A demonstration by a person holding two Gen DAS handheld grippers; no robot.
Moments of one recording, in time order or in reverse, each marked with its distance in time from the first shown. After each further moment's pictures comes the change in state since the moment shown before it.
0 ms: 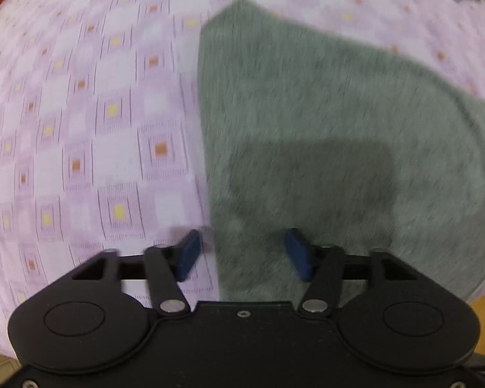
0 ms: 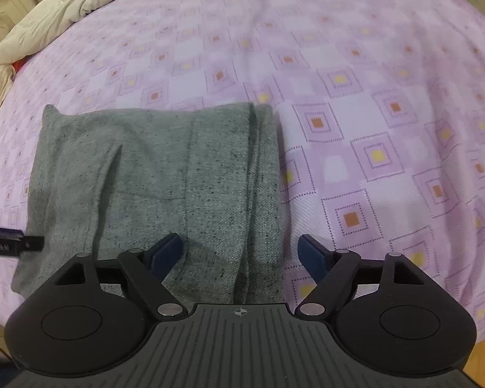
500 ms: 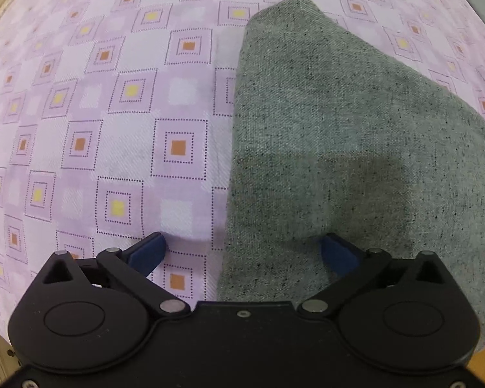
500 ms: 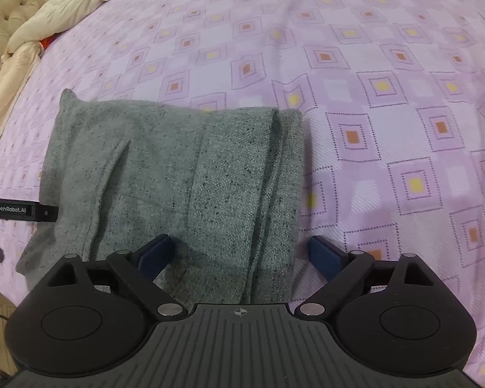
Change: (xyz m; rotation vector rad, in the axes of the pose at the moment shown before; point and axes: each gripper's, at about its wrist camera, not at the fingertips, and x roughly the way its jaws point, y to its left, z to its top) left arm 0.014 0.015 0.018 -0.206 -0.023 0.028; right arm 0.028 -0.009 0.023 -0.097 0.051 0.115
